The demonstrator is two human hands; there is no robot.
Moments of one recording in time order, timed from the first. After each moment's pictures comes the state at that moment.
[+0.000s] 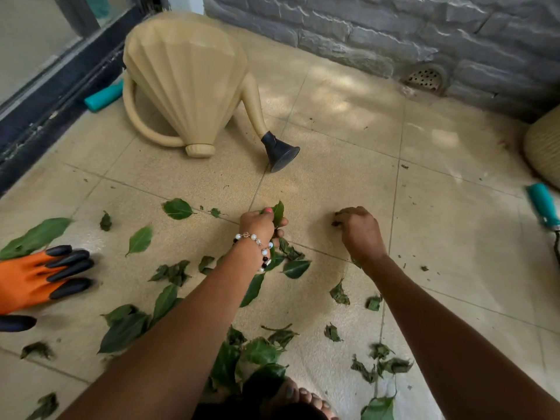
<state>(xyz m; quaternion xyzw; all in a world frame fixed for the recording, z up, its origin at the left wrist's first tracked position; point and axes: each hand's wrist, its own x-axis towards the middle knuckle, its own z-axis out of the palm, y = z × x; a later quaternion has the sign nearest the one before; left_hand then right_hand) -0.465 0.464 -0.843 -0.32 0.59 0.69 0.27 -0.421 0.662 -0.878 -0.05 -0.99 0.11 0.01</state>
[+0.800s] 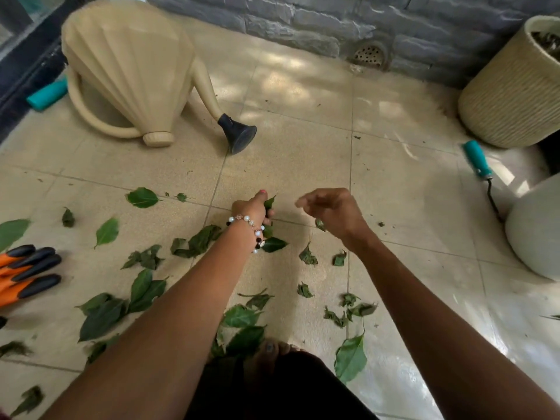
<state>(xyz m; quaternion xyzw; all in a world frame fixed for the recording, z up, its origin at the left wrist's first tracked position) -0.436 0.495 -0.841 -0.28 0.64 0.63 0.34 -0.358 0.646 -0.806 -0.15 -0.84 0.52 -0.04</state>
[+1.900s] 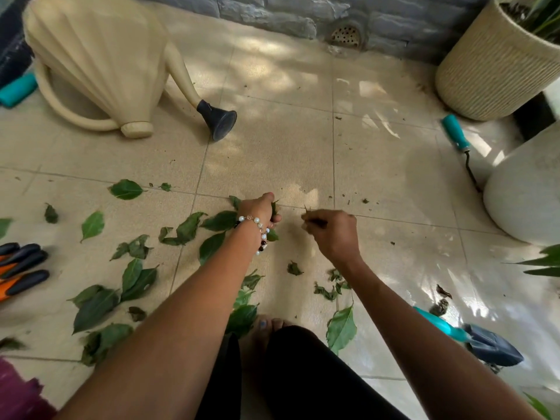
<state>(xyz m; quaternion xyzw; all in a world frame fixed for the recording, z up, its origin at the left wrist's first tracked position) -0.395 0.515 -0.840 -0.24 0.68 0.60 0.36 -0.287 0.631 -0.834 -0.23 -0.89 0.39 0.07</state>
